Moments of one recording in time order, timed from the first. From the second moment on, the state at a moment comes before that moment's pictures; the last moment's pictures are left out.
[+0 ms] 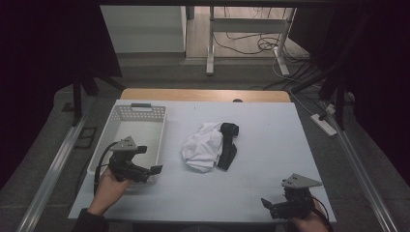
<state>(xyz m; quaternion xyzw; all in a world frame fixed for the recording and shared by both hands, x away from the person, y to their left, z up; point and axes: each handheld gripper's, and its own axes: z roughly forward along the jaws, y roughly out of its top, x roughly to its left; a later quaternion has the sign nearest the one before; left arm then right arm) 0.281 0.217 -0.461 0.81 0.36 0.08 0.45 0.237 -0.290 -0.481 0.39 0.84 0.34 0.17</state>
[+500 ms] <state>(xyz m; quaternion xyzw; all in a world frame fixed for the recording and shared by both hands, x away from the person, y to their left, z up) 0.260 0.229 -0.469 0.80 0.38 0.08 0.46 0.237 -0.290 -0.481 0.39 0.84 0.34 0.17</state>
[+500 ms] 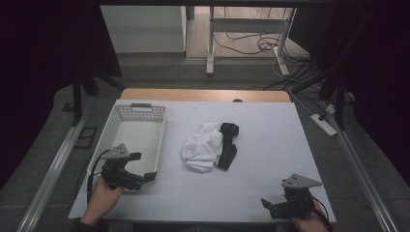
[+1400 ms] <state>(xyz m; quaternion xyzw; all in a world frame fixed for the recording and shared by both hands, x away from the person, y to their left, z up) 0.212 0.256 -0.484 0.79 0.41 0.10 0.45 0.237 -0.289 -0.481 0.39 0.84 0.34 0.17</state>
